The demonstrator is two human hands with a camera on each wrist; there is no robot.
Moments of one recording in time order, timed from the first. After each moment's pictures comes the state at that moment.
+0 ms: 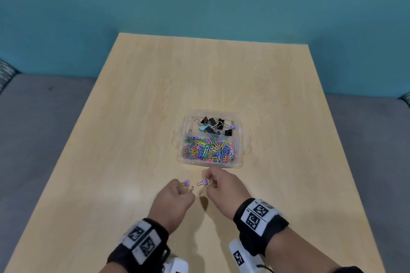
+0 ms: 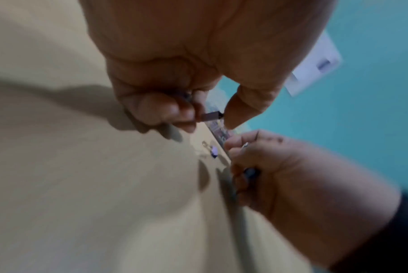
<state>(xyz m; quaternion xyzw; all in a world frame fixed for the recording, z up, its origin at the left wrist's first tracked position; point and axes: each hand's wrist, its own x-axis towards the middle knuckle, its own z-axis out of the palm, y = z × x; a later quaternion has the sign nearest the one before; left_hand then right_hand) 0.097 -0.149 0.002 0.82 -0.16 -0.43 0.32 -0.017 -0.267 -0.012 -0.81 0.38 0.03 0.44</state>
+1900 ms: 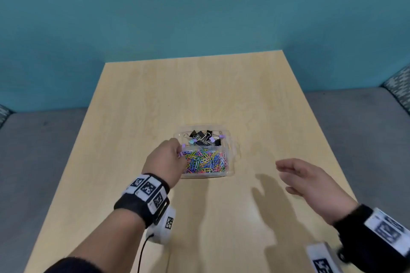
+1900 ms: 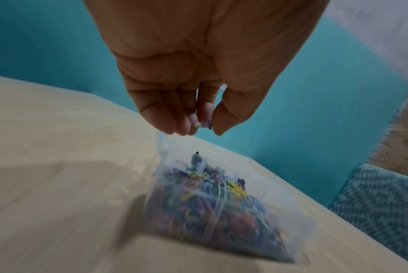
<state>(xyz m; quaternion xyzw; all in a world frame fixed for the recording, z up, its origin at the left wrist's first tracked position) 0.157 -0.236 0.042 0.87 -0.44 -0.17 0.17 -0.151 -0.341 0.081 -0.63 0.52 -0.11 0.57</state>
